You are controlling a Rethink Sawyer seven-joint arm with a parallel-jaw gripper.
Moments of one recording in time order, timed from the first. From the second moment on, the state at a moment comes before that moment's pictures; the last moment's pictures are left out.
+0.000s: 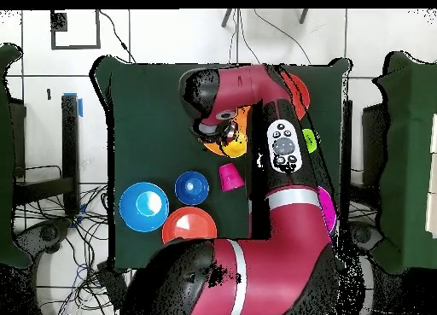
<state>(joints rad) -0.30 -0.37 0.32 1.03 -0.50 1.39 2.08</state>
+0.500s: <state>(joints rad) -0.29 -0.36 0.32 1.03 -0.50 1.39 2.08</state>
